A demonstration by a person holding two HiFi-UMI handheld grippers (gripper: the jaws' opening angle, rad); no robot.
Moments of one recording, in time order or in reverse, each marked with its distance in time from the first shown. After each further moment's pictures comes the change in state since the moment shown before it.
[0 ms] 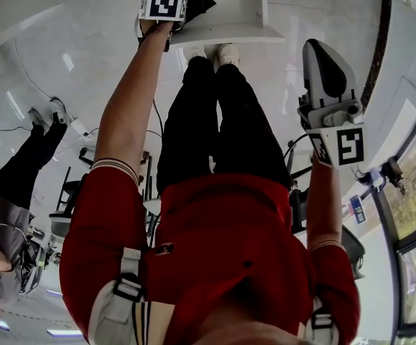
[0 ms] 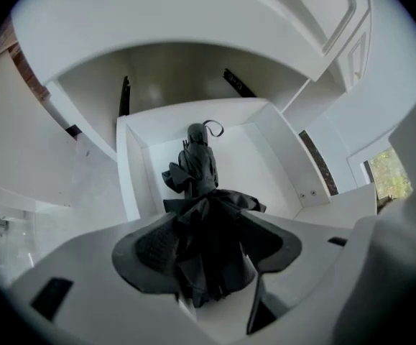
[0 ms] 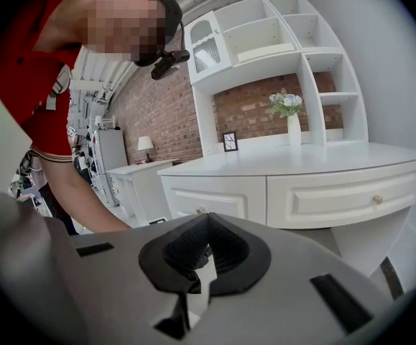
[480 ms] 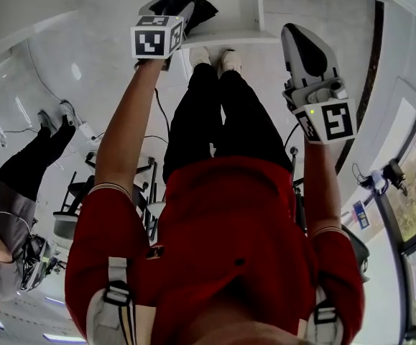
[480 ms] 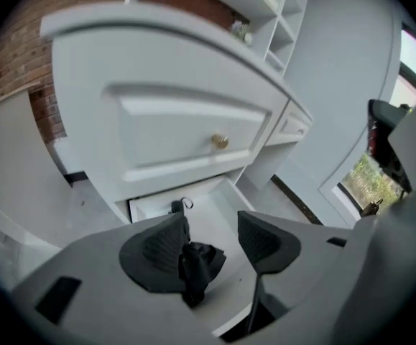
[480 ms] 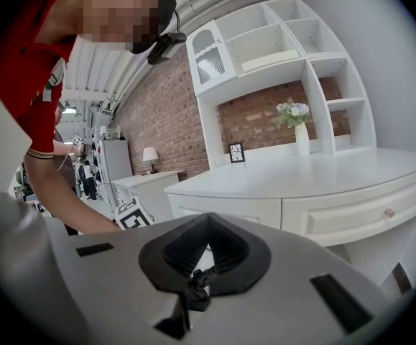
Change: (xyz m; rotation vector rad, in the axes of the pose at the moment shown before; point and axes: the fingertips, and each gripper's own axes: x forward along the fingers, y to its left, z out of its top) left arm -0.167 -0.045 0.052 0.091 -0.415 -0.101; right arm 0.009 0.025 0.045 0.011 -0.069 0.046
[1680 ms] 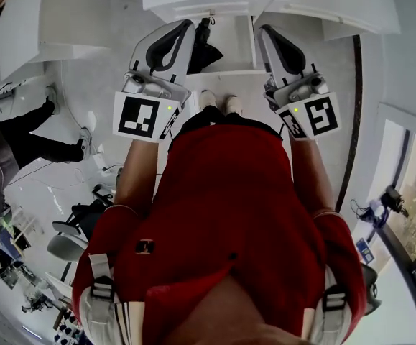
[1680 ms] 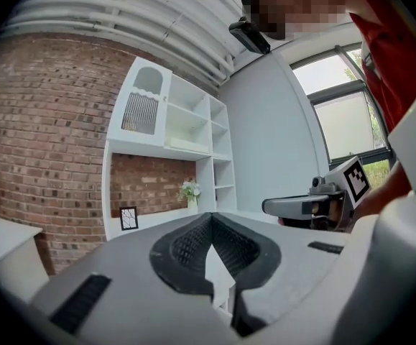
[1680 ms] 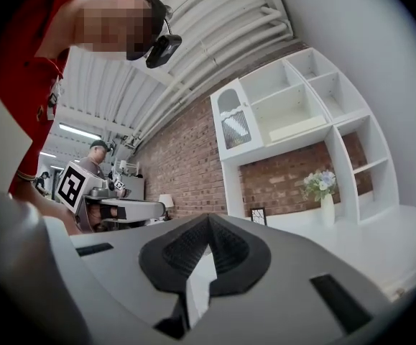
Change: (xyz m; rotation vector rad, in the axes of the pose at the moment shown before) left arm -0.362 -0.167 0.201 0.356 -0.834 -0.041; right arm -0.068 0.078 0.202 -0.088 -0.338 0.102
